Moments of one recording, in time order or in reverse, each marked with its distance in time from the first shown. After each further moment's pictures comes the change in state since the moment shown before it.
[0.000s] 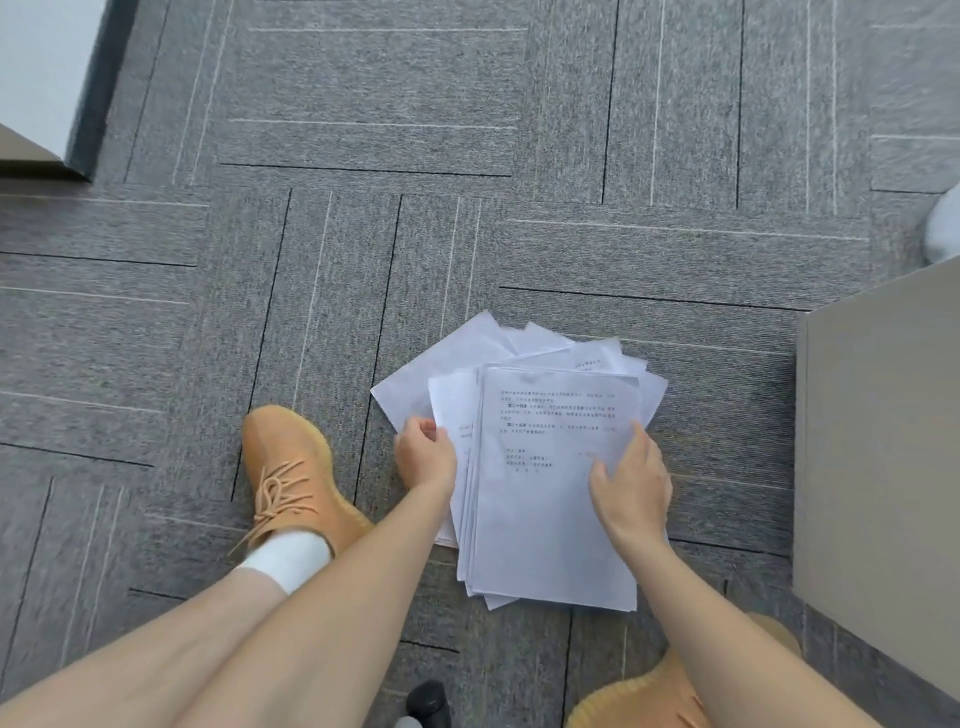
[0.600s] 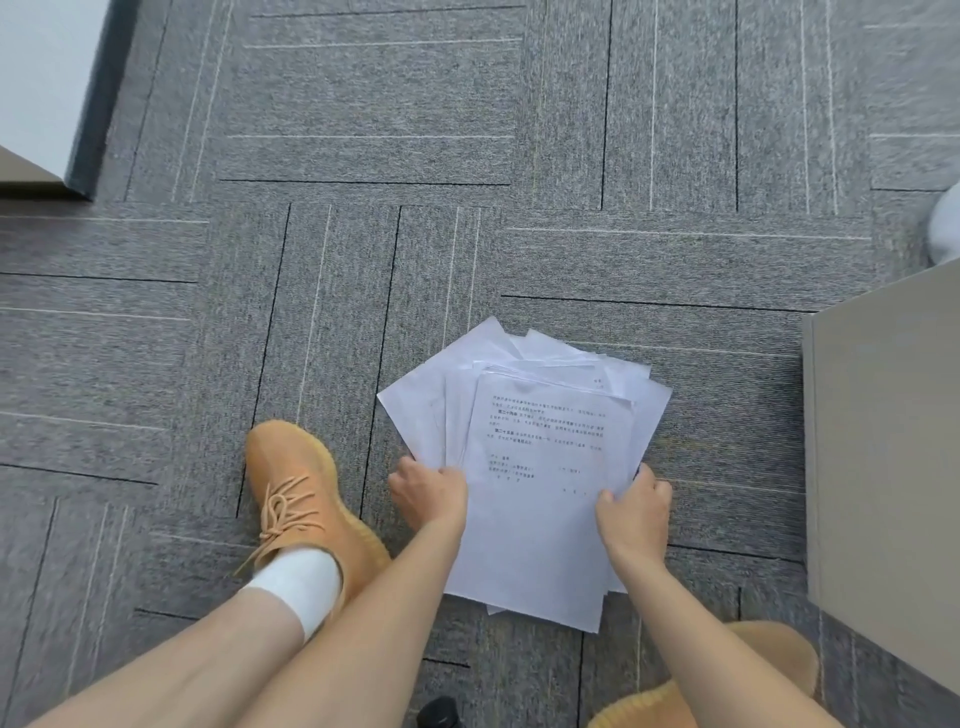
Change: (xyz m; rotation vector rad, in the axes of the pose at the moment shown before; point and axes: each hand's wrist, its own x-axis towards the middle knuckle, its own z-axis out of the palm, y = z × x) left_hand -0.016 -0.017 -0.001 0.131 0.042 -0.101; right_hand -0.012 0.006 0.018 0.145 -0.049 0.218
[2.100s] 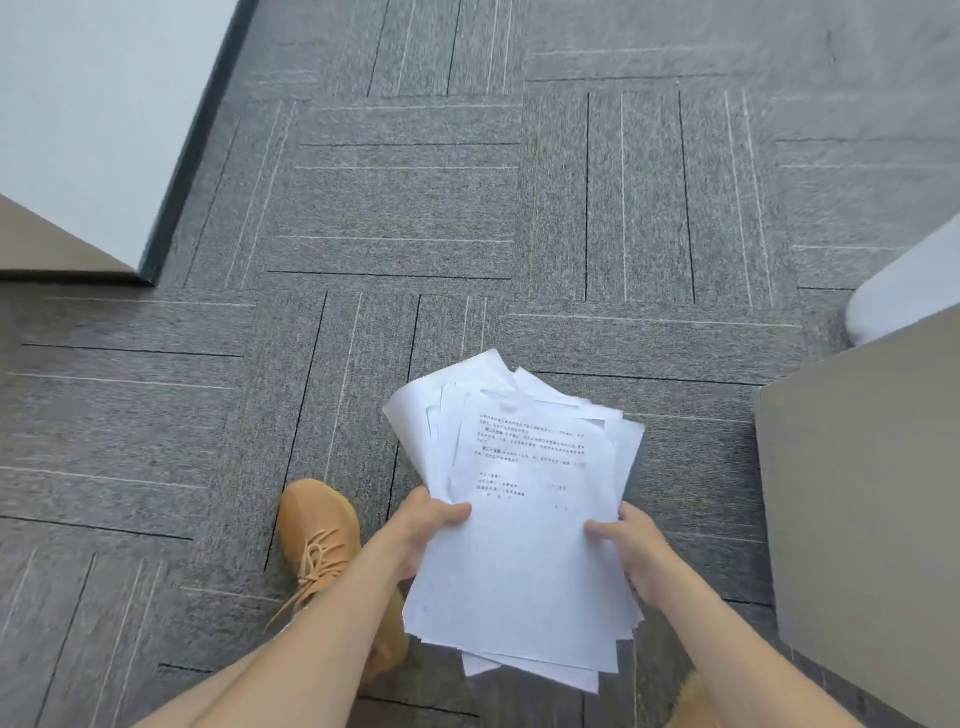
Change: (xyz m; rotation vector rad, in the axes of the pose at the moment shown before) left_hand -0.002 0.037 -0.112 -0.495 -0.884 -0.026; right_hand -0.023 -0.051 -0.083 0.551 -0.491 0.173
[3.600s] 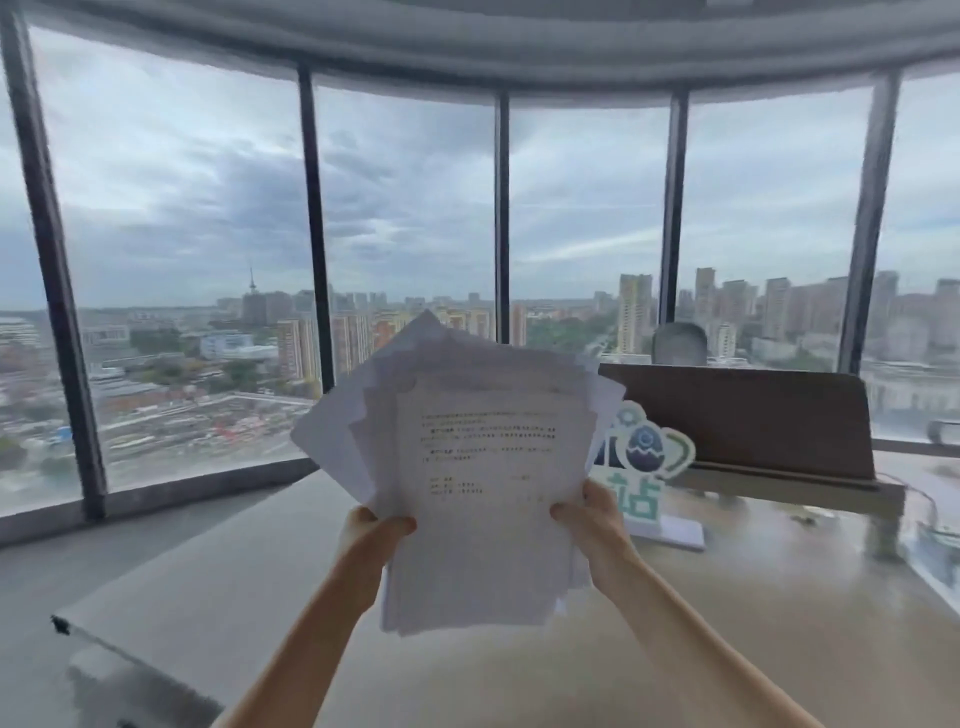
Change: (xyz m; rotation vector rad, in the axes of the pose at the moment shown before) left_hand -0.770 -0.060 0.505 0.506 -1.038 1.007; right_hand -0.881 0.224 -0.349 0.755 1.351 -0.945
